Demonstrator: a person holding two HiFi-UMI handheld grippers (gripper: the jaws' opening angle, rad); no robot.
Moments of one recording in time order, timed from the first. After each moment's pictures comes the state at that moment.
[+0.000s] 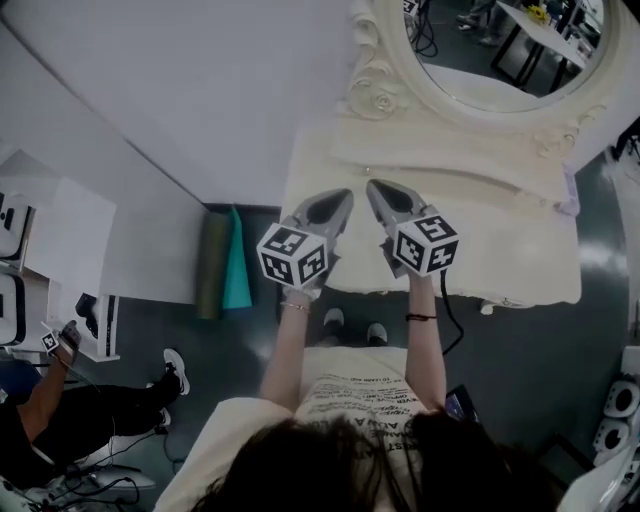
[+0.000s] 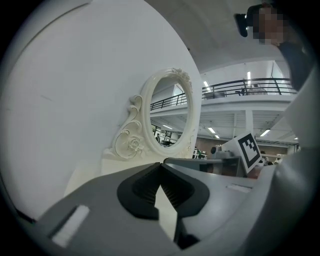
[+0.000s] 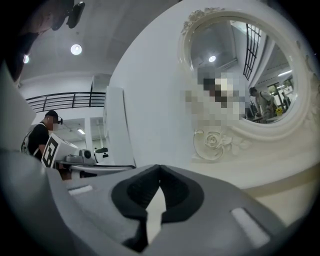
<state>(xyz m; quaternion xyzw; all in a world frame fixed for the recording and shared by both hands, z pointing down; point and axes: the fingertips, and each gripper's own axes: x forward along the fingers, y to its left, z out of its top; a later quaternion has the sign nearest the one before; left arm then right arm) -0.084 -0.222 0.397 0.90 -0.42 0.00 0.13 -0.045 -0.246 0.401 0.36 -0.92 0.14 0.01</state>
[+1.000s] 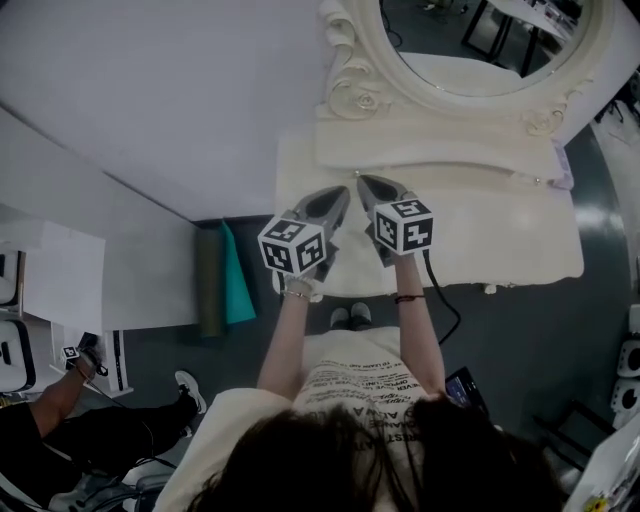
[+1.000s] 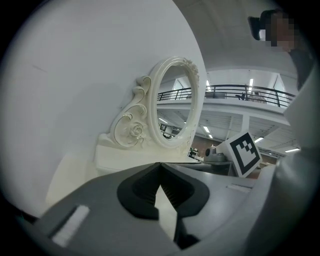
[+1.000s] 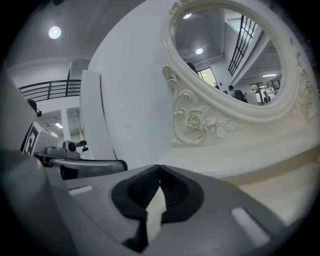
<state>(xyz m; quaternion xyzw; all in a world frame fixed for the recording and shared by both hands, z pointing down) -0.080 -0.269 0.437 0.91 -0.37 0.02 0.19 -0.047 -0.302 0.461 0.45 -0.87 0.20 0.08</state>
